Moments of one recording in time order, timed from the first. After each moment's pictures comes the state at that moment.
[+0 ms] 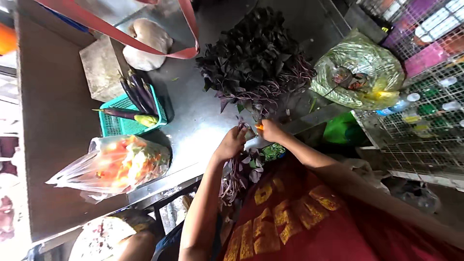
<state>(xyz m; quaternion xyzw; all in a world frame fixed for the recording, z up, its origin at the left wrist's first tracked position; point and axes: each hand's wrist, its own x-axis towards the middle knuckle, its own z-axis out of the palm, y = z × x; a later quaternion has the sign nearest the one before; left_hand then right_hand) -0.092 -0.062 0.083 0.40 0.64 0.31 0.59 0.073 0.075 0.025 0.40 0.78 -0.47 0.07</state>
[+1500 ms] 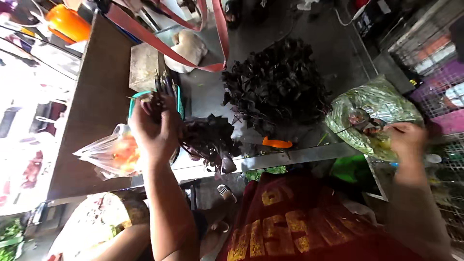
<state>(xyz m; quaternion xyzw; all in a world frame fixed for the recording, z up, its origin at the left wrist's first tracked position) -0.107 -0.049 0.248 0.48 0.71 0.51 -0.03 0.362 0.302 -0.029 0.63 0.66 -0.32 -0.26</state>
